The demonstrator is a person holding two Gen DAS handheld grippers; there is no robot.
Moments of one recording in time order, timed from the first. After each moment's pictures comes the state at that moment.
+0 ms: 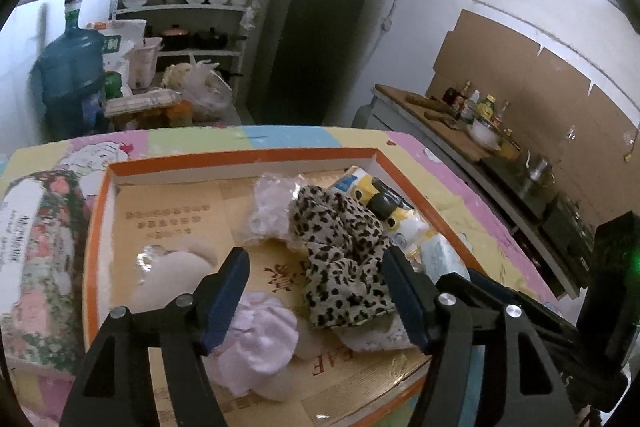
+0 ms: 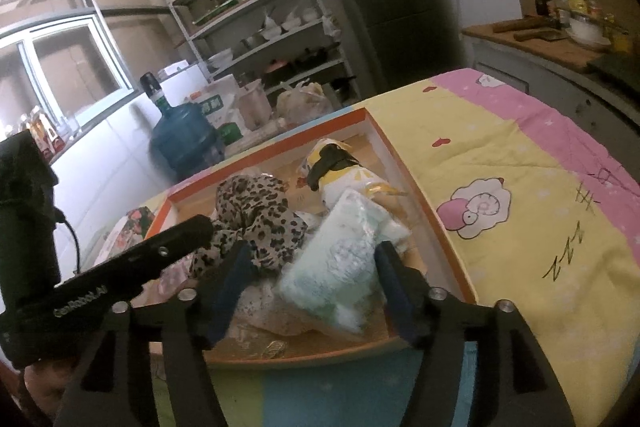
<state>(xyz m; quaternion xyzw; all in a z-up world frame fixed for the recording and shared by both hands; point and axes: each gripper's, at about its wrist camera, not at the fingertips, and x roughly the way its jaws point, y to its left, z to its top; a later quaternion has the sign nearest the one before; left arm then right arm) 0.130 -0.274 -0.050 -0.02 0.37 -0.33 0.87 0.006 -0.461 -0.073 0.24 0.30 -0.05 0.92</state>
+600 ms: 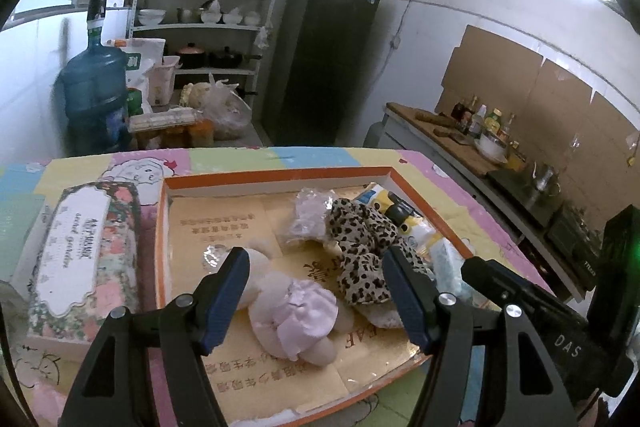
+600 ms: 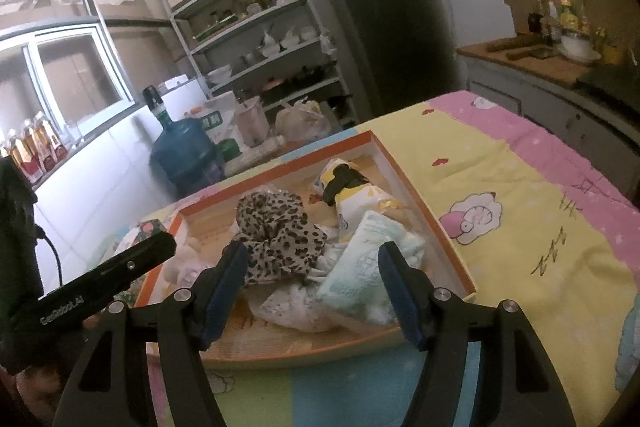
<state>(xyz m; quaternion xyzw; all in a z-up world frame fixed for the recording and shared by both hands) 0.111 -0.231 -0.026 -0.02 0.34 -0.31 0.89 -0.012 -0.443 -0.049 0.22 0.27 -0.07 0.93</state>
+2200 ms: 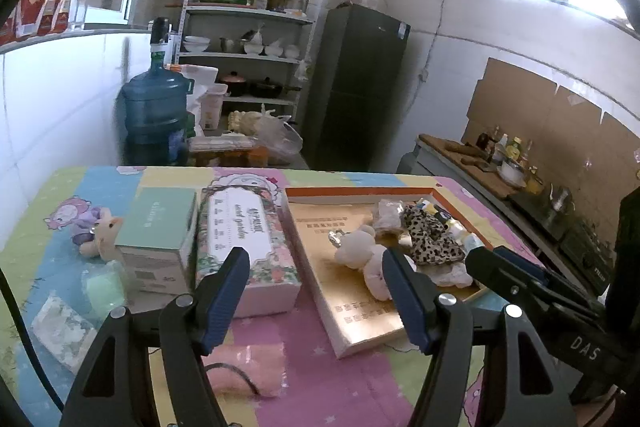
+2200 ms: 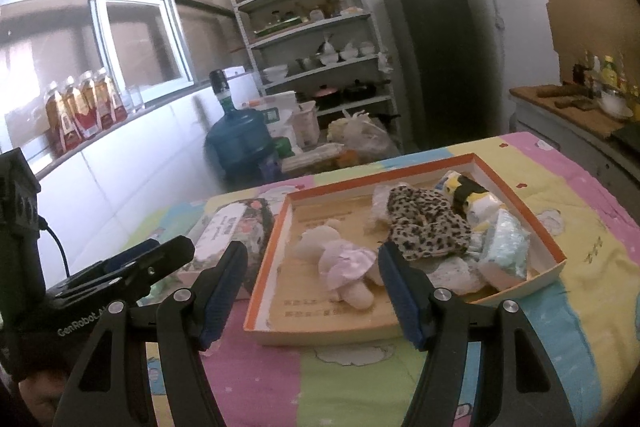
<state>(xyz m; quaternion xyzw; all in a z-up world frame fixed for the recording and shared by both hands) 0.069 -0.101 0.006 -0.03 0.29 -0.26 0.92 -0.025 -0.307 -0.001 0.16 0.25 0.00 0.96</state>
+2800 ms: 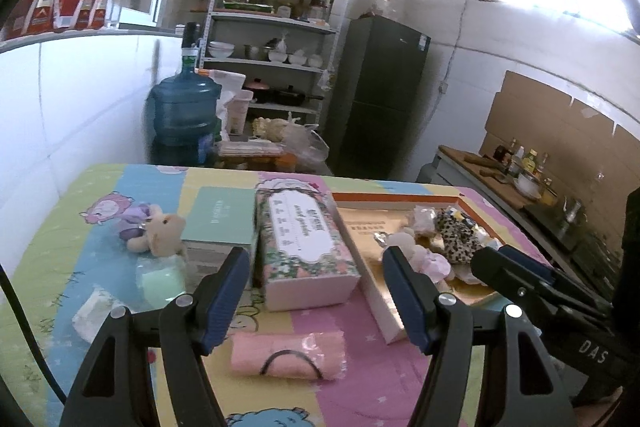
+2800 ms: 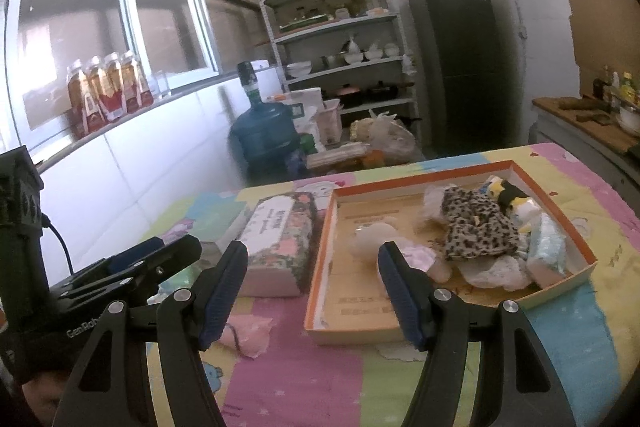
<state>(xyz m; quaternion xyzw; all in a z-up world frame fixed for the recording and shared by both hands) 0.062 -0.049 0.009 -0.04 0.28 -0.23 0.93 -0.018 -0.255 0.007 0.14 0.25 0.03 0.96</state>
